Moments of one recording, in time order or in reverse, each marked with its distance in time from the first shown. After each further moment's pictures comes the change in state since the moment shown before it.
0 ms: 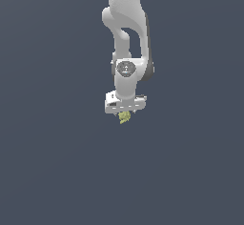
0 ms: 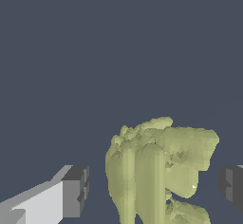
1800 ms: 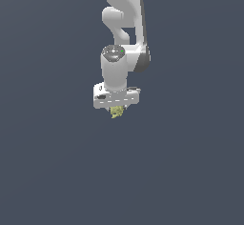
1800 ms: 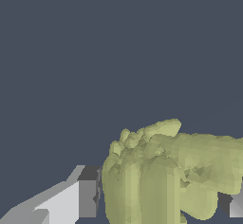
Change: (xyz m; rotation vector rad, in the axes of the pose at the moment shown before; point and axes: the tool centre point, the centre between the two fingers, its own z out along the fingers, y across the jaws) arm 0.014 0.042 -0.070 0.000 0.001 -0.002
